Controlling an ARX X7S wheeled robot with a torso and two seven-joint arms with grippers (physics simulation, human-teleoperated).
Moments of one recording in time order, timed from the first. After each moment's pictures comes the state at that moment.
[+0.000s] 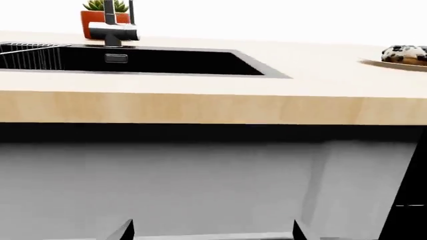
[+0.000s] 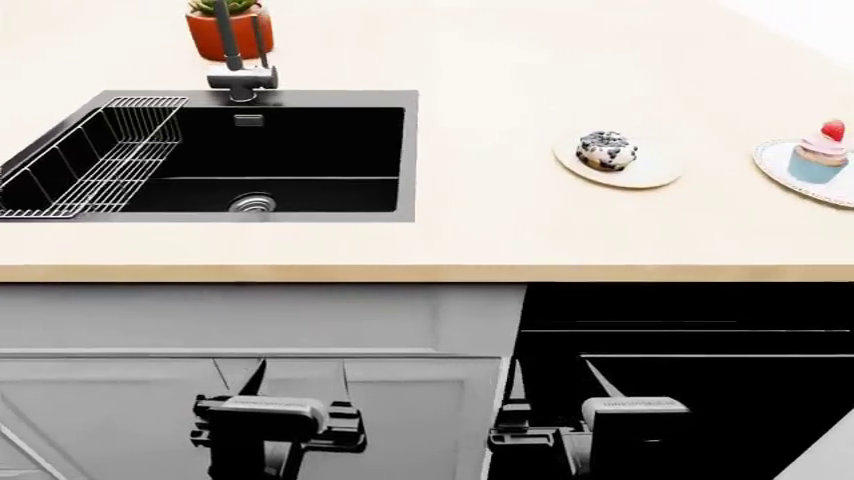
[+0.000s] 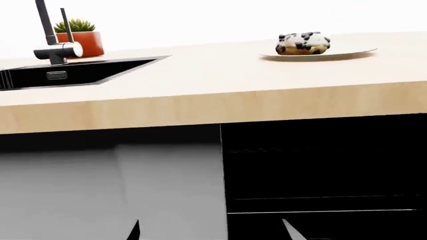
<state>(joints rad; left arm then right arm) 0.02 -0.11 0.11 0.08 -0.15 -0.07 -0.04 0.00 0.10 -0.11 0.01 0.17 -0.02 0.05</state>
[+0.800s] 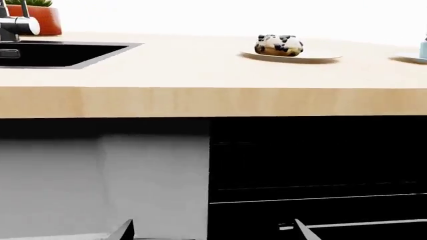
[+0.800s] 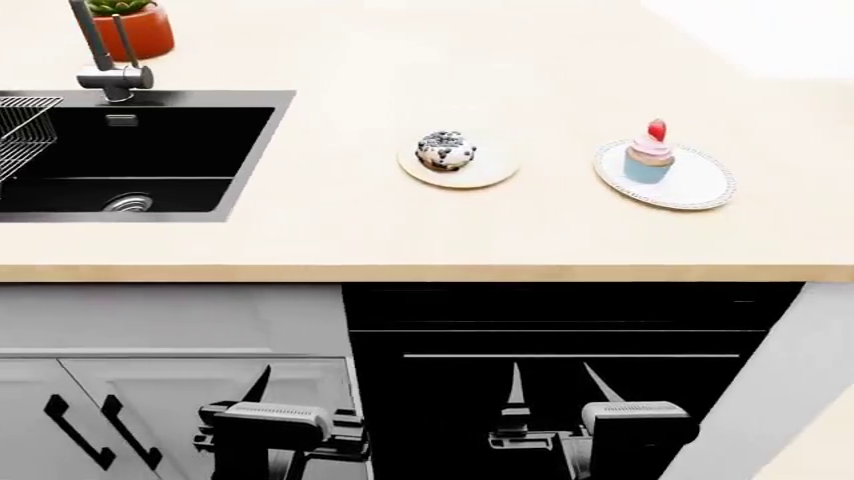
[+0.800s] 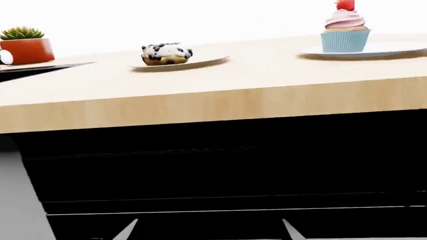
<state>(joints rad) 0.03 -0.14 0.16 0.09 -0.17 -0.07 -0.07 -0.01 0.13 -0.15 0.01 0.21 -0.04 0.08</state>
